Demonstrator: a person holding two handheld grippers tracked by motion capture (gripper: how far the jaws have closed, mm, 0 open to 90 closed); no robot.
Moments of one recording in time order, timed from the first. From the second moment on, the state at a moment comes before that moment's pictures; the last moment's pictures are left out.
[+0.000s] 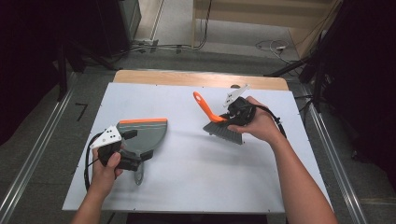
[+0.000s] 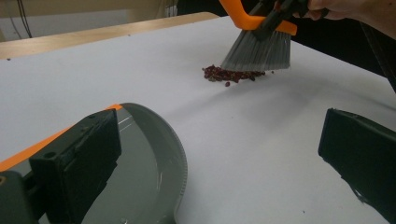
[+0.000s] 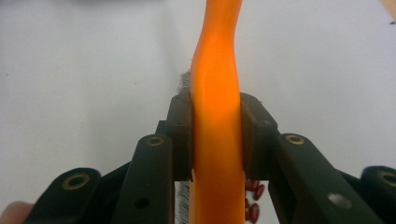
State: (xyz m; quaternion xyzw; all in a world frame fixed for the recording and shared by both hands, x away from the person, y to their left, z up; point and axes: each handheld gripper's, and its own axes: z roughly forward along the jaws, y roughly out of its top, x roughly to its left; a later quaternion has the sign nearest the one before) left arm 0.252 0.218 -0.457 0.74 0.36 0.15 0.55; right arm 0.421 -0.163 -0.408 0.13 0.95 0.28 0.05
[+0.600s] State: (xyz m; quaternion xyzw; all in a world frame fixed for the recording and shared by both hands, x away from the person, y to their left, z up) left arm 0.252 0.219 -0.457 0.74 0.36 0.15 0.55; right arm 0.427 -0.153 -0.426 0.16 0.95 0.26 0.07
